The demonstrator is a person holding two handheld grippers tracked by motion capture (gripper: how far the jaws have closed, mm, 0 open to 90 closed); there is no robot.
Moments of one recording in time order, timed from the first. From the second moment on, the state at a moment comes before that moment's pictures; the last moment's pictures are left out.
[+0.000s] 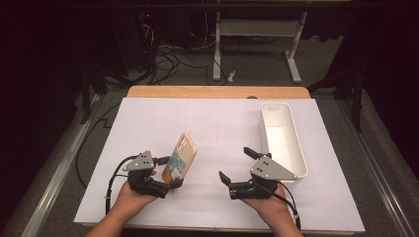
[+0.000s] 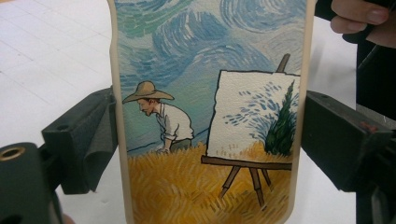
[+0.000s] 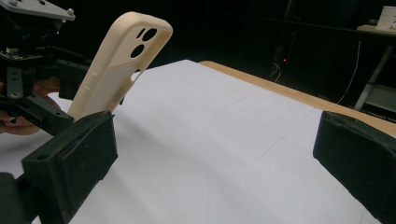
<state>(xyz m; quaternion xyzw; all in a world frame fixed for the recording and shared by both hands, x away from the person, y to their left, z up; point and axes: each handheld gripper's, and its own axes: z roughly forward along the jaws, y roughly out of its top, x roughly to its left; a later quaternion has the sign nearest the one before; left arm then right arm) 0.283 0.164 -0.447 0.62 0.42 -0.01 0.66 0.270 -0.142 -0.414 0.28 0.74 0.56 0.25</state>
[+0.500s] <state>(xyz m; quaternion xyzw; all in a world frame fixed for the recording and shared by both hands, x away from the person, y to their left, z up) 0.279 0.162 -0.446 0.64 0.39 -0.04 0.66 0.269 -0.145 -0.417 0.27 0.74 0.57 0.24</state>
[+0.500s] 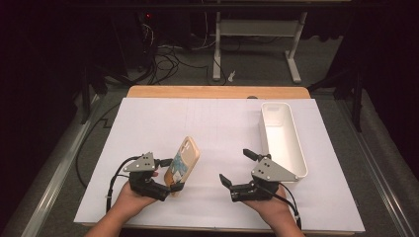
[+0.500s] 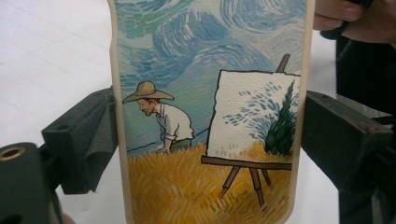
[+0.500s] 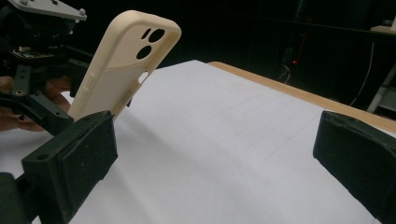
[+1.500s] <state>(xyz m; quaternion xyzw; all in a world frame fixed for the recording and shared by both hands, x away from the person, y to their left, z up) 0.265 0.151 -0.449 0.68 0.33 -0.10 0.65 0.266 -0.138 -0.419 0.23 0.75 0.61 0.15</state>
